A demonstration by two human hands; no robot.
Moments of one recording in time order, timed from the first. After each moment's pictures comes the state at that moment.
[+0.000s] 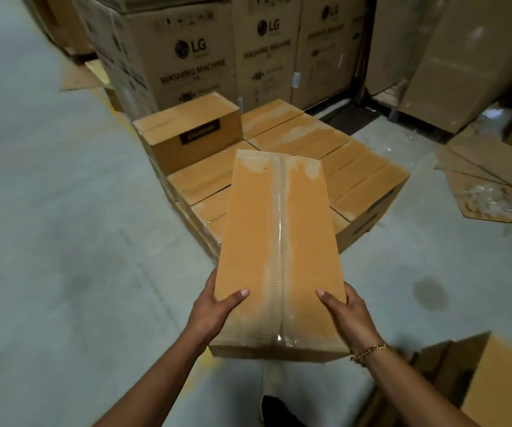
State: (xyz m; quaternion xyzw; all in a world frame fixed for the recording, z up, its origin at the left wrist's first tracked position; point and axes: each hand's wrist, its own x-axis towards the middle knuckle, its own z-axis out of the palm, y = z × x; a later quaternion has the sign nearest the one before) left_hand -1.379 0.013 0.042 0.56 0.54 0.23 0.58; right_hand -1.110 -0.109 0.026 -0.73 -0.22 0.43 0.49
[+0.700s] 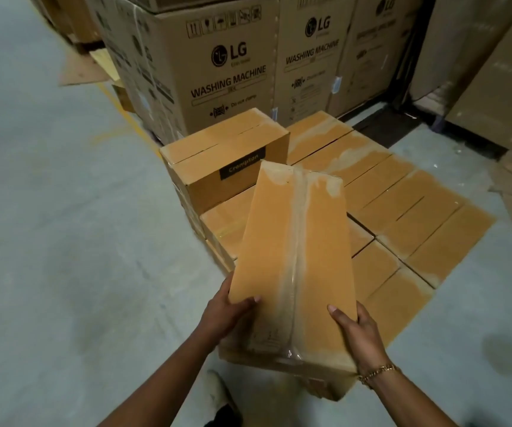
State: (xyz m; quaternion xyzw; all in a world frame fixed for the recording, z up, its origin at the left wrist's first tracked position) left_hand -1.451 0.410 0.010 0.58 0.53 0.15 0.60; right_hand -1.197 0.257 0.007 -0.75 -0.15 0.43 0.48
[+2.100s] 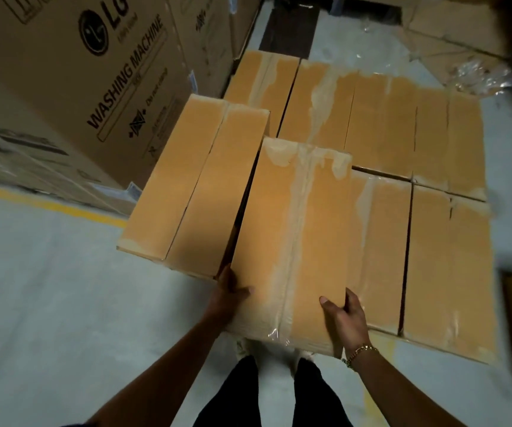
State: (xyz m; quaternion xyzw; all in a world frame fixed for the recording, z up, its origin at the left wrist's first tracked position) left_hand -1.485 0.933 -0.077 0.69 0.39 -0.13 0.60; right_hand -1.383 0.680 -0.092 -0.79 0.16 0.30 0.51
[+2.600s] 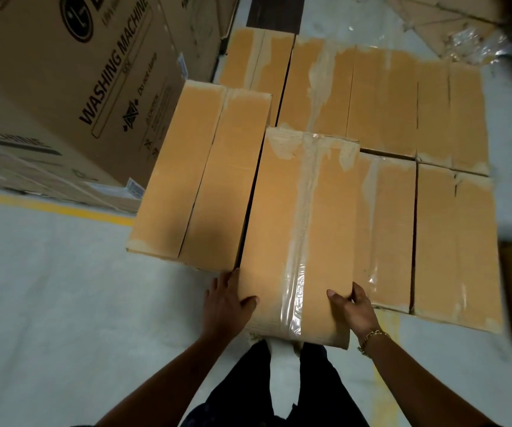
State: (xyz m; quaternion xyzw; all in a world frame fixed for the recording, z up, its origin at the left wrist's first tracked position) left_hand -1.525 0.961 -0.094 0.91 0.29 -0.14 0.27; right_hand -1.397 0.684 -0.118 -0.80 0.20 0.36 0.43
